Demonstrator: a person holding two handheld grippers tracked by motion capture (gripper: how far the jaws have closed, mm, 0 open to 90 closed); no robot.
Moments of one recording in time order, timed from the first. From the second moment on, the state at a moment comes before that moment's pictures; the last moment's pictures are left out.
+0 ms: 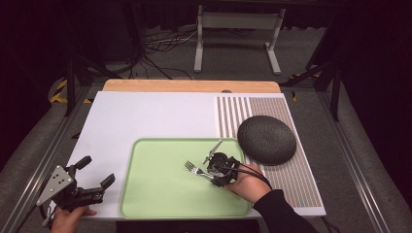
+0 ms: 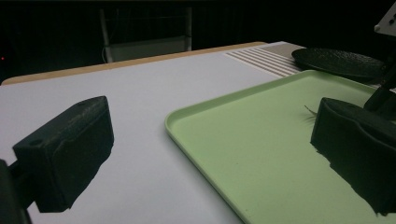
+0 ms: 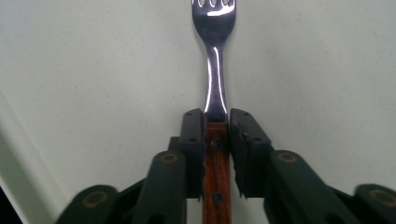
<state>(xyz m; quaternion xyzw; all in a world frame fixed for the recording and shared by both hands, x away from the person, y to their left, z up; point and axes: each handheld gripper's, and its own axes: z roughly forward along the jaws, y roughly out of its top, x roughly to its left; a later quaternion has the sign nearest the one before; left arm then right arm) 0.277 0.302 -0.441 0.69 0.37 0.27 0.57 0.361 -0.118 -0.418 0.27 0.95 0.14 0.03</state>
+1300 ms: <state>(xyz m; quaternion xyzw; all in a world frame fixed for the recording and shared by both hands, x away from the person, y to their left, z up) 0.277 0.302 -0.441 0.69 0.36 0.27 0.57 0.368 -0.097 -0.420 0.18 0.95 0.26 0.05</state>
